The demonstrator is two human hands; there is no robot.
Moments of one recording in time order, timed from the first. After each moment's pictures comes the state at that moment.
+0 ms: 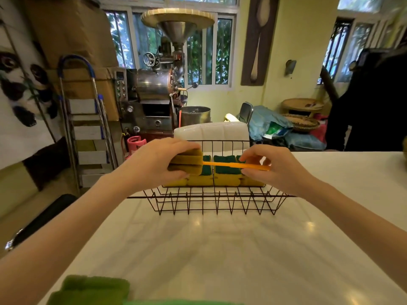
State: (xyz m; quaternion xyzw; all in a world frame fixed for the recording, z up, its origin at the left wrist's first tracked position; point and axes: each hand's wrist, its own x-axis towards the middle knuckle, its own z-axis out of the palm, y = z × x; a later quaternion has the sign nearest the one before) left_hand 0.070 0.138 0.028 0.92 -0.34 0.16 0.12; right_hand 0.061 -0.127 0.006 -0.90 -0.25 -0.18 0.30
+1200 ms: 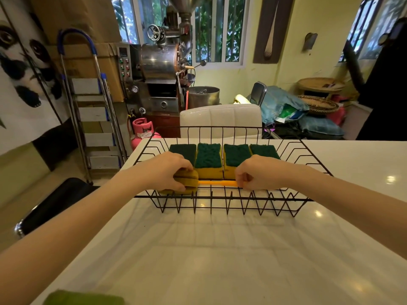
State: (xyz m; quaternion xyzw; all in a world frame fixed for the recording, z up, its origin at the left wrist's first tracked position) left_hand 0.146 0.141 -0.023 0.96 -0.27 -0.06 0.01; right_hand 0.149 -0.096 -0.026 -0.95 -0.29 0.11 0.02
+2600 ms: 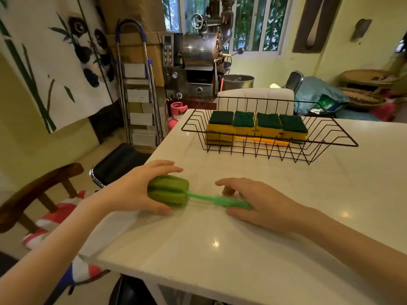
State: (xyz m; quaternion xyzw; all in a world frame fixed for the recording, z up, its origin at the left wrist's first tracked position) left_hand -0.082 0.243 -0.060 0.96 -0.17 -0.04 0.23; right_hand -0.058 -0.030 -0.070 -0.90 -0.38 0.05 0.19
